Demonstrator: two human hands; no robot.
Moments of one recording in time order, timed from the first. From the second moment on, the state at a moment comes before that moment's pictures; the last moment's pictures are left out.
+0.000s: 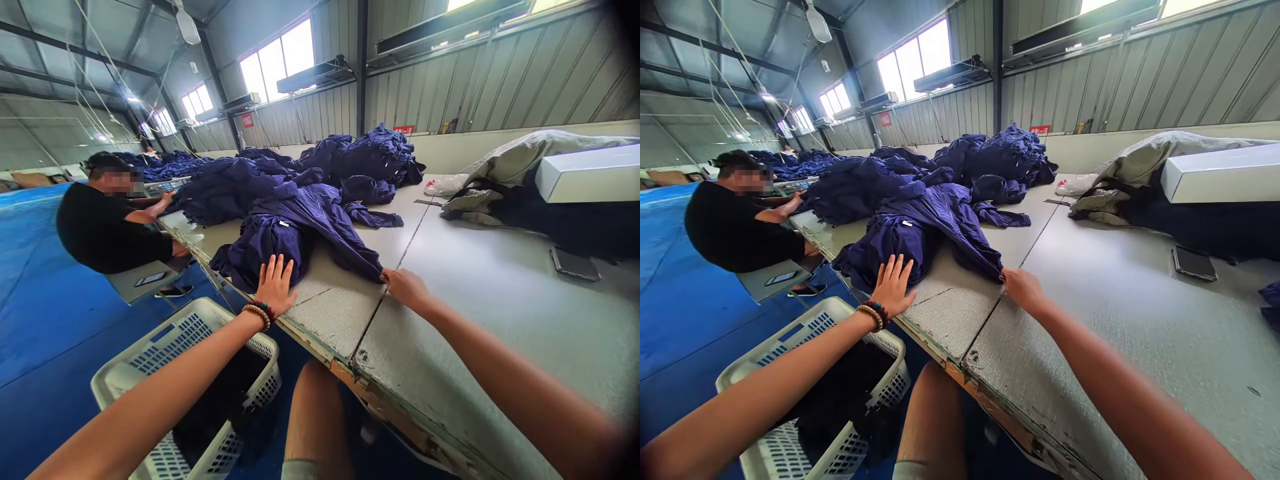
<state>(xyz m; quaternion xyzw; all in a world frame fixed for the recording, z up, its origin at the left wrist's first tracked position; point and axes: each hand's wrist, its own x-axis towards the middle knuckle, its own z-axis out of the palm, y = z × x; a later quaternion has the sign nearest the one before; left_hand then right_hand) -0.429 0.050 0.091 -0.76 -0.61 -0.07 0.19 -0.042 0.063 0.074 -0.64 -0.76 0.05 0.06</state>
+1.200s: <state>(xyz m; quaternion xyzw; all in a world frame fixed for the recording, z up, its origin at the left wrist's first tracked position) -0.170 -0.048 0.076 -0.93 -0.35 -0.02 -0.04 0.279 -0.202 0.068 -0.78 -0.47 0.01 0.41</state>
